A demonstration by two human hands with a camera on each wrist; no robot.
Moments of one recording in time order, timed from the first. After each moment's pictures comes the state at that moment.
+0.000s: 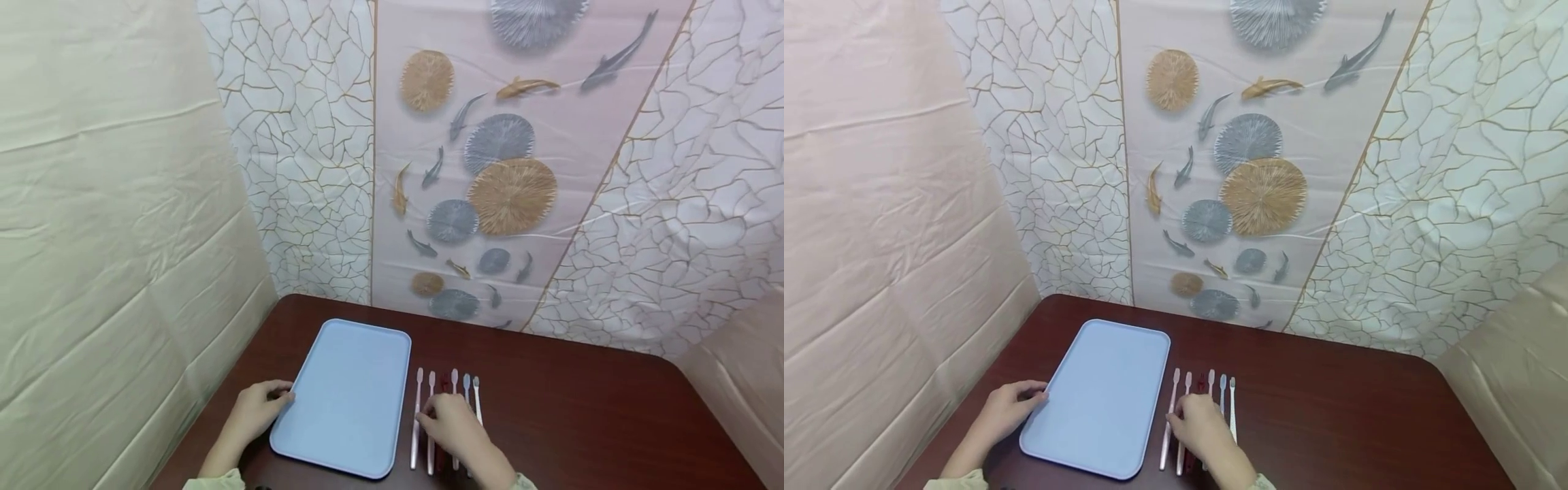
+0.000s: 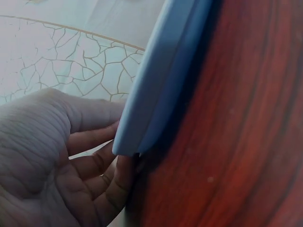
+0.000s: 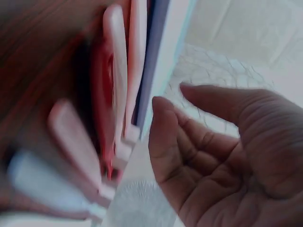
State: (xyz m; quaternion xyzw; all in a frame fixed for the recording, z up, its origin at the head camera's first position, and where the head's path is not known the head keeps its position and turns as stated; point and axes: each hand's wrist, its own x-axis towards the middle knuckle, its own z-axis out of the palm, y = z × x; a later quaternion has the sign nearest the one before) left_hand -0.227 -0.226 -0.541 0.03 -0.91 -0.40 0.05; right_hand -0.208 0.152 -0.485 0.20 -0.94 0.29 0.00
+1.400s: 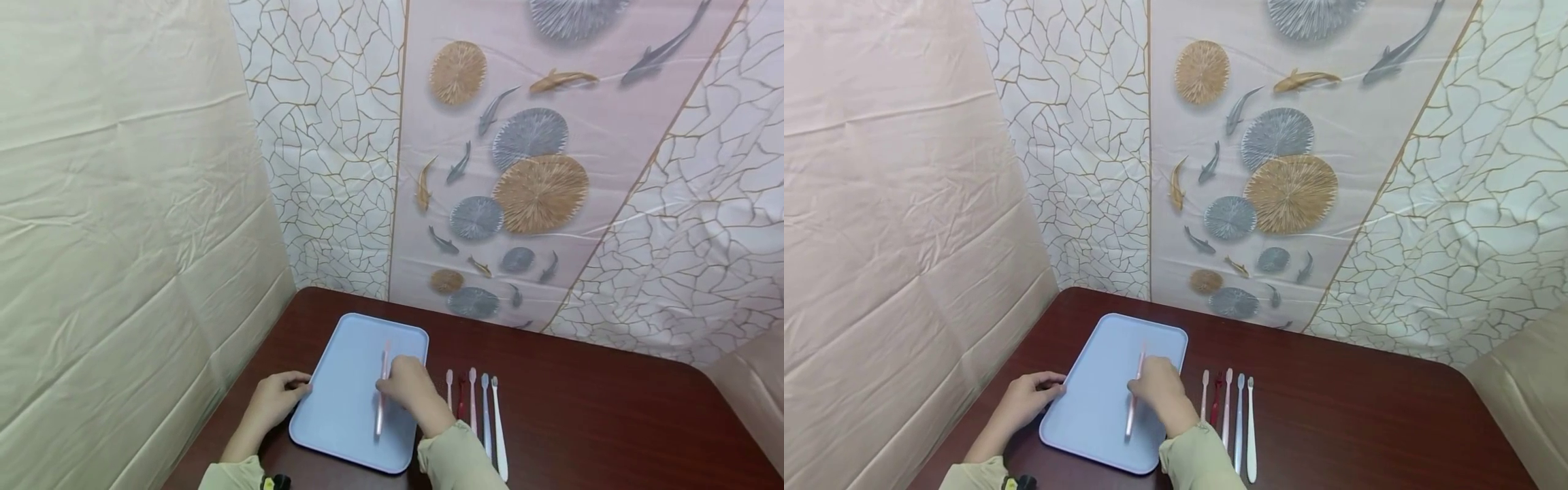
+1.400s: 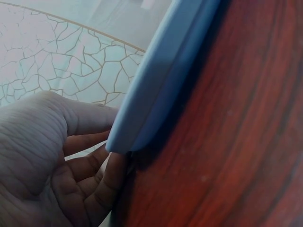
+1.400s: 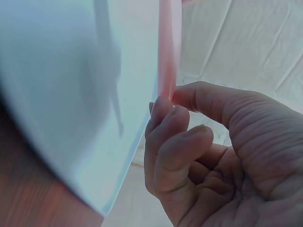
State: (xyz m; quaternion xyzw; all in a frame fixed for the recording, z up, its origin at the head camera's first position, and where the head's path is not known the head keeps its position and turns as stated) left_hand -0.235 -0.231 -0.548 0.05 -0.91 -0.42 0.05; right_hand -0.259 0.041 -0.476 0.13 -0.95 0.29 -0.01
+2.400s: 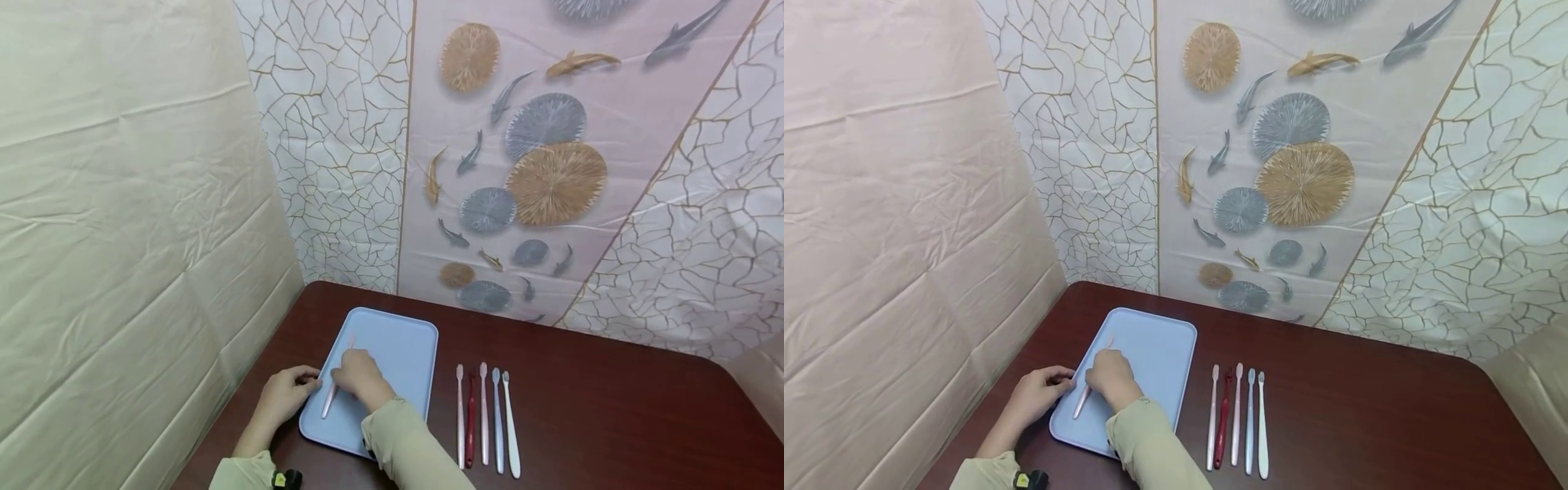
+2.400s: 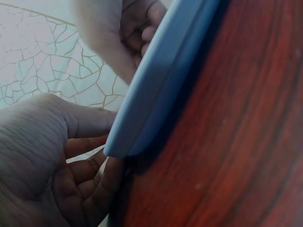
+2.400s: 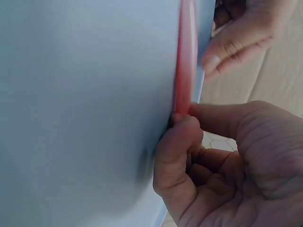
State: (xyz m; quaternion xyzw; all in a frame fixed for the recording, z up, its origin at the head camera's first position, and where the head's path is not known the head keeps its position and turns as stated) left_hand -0.236 -0.229 -0.548 0.05 -0.92 -0.39 0.07; right_hand -0.282 -0.063 -0.508 0.16 -0.94 0.28 -0.08
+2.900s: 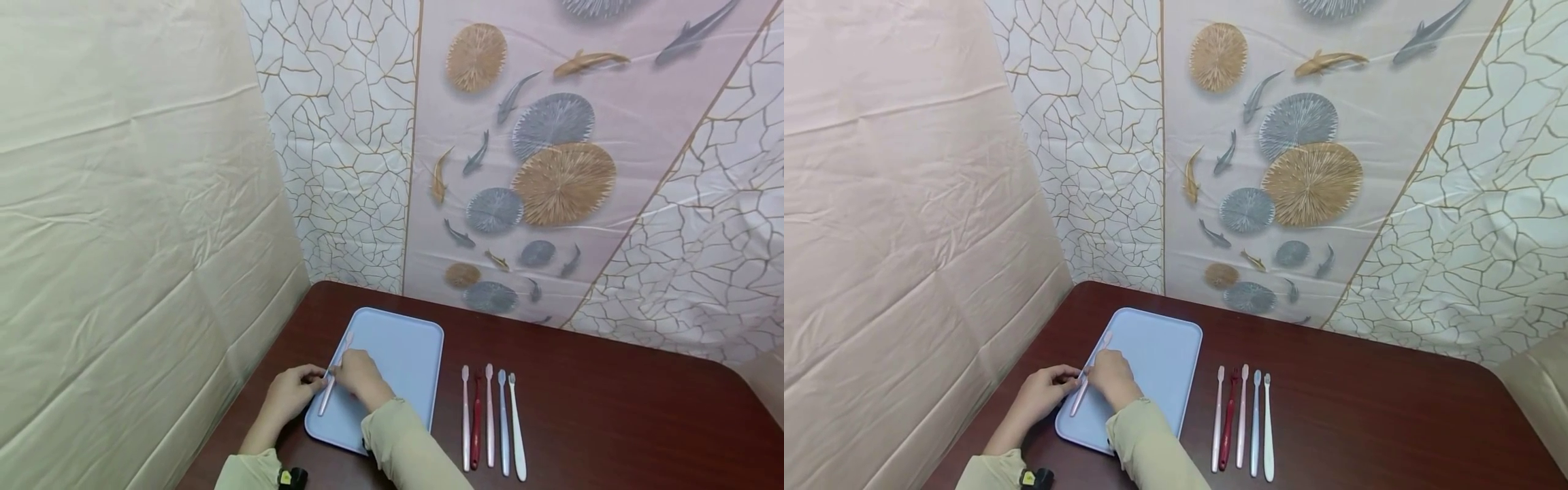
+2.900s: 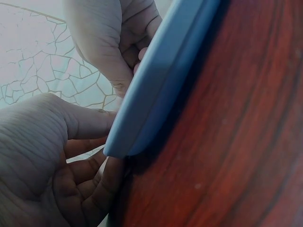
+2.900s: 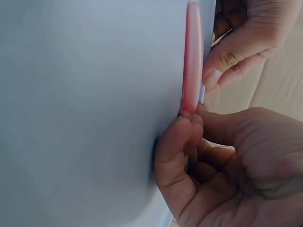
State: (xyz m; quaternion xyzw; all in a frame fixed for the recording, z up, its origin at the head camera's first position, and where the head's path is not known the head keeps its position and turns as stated) left_hand -0.237 -0.230 -0.550 0.05 -0.92 -0.39 0.07; right_hand -0.286 -0.076 -0.516 0.16 -0.93 0.32 -0.08
